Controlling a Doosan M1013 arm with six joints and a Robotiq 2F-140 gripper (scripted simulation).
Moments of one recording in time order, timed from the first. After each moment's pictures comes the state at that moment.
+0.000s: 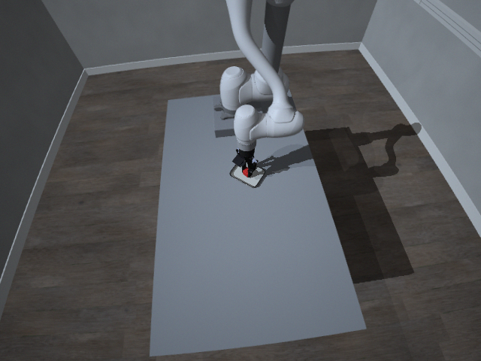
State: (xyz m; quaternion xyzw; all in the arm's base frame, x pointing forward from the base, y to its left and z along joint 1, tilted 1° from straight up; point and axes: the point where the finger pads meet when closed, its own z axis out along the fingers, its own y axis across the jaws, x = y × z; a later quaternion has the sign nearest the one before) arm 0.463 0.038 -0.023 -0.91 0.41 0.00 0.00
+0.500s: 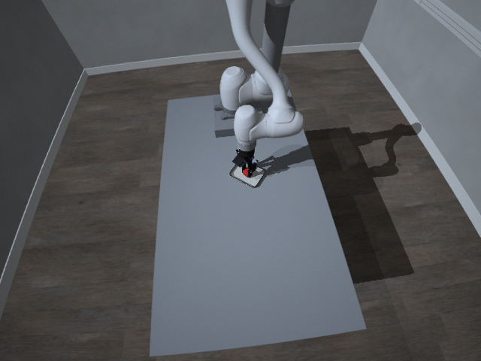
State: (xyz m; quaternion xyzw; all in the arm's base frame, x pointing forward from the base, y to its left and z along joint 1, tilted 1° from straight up) arm 0.463 0.038 -0.025 -0.91 0.41 0.00 0.00
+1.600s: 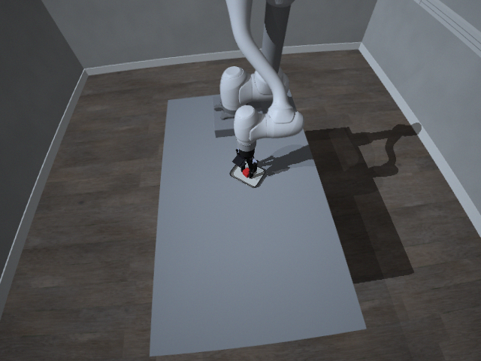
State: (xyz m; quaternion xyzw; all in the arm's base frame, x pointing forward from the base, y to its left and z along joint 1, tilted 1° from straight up) arm 0.463 0.038 -0.026 -0.91 0.41 0.00 0.00
